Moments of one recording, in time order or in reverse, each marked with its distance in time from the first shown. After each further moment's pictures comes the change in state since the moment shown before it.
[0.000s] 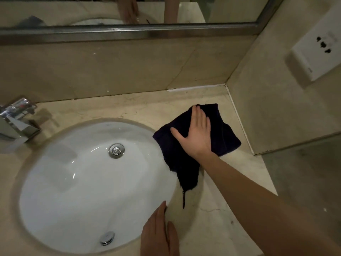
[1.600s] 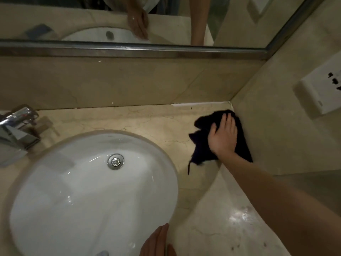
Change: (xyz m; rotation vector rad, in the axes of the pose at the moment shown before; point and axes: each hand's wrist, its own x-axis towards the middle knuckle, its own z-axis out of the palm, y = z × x) left_hand 0.015 0.007 0.012 -0.031 0.043 0.061; right_hand 0.070 0.064 -0.020 -0.096 0.096 0.235
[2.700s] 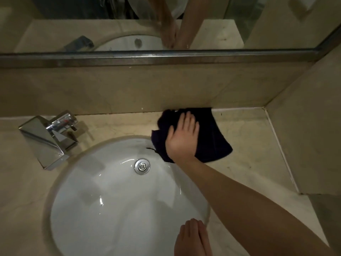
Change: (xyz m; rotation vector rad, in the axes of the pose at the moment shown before) left_hand 0.045 -0.003 0.020 0.459 -0.118 -0.029; right_hand -0.066 -0.201 0.055 0.071 0.008 -0.256
